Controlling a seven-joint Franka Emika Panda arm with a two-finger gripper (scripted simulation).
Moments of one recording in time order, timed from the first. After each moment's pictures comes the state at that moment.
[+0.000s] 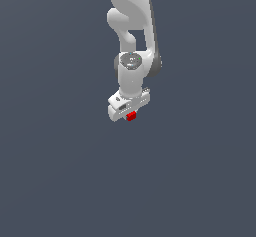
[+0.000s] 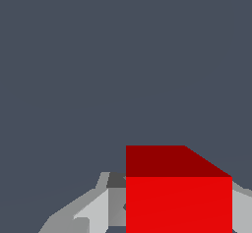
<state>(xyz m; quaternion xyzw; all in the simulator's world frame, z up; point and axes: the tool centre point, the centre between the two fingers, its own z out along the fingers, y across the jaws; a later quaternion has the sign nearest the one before) -0.063 0.010 0.104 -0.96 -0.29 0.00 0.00</state>
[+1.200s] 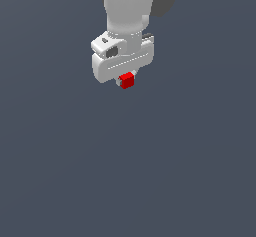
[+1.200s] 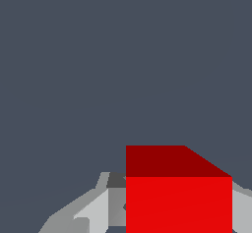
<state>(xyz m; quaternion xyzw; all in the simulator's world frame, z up) -0.054 -0.008 0.320 -0.96 -0.29 0.00 0.00</state>
